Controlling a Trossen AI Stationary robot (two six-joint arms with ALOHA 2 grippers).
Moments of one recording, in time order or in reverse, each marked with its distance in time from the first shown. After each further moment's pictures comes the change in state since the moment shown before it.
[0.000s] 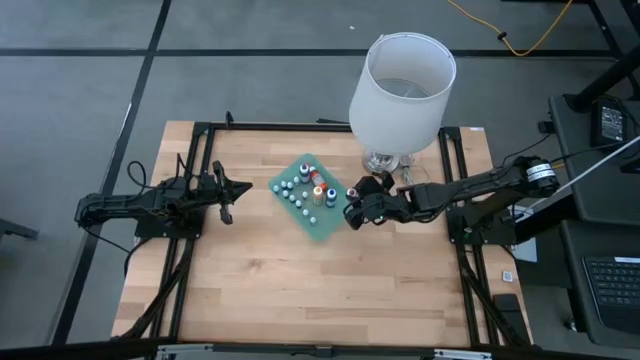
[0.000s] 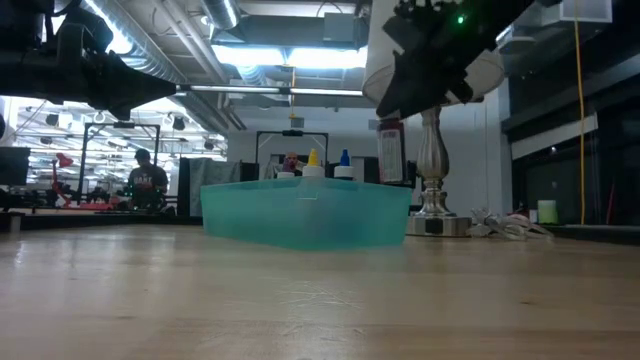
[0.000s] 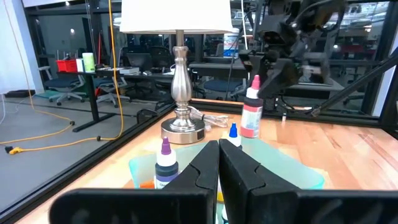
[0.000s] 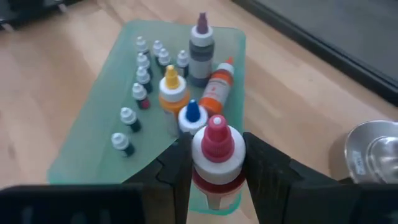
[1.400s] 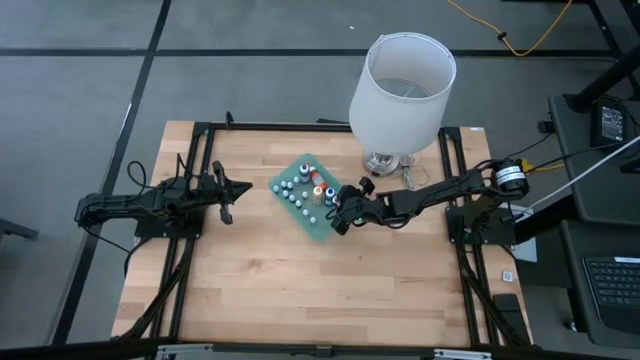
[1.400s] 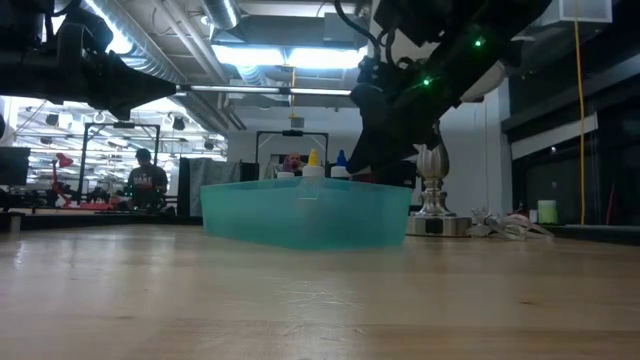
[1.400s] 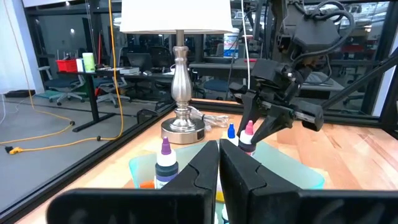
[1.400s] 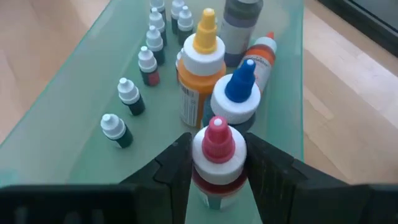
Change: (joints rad) left arm 0.000 0.000 0.000 0.000 0.000 0.000; right arm -0.064 0.241 -0.043 0.287 -0.093 -0.151
